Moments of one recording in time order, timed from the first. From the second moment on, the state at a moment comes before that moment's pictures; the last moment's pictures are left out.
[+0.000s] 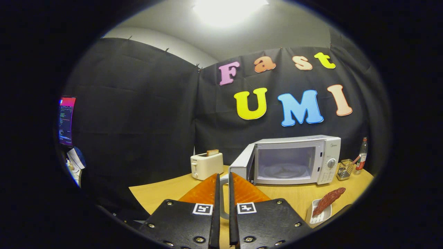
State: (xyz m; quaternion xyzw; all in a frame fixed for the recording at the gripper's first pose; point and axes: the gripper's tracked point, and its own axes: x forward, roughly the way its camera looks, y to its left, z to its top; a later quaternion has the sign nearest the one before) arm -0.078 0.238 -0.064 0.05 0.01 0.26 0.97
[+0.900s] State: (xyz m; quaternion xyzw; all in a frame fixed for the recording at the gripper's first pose) arm -0.015 0.043 -0.065 0.04 0.06 0.14 0.99
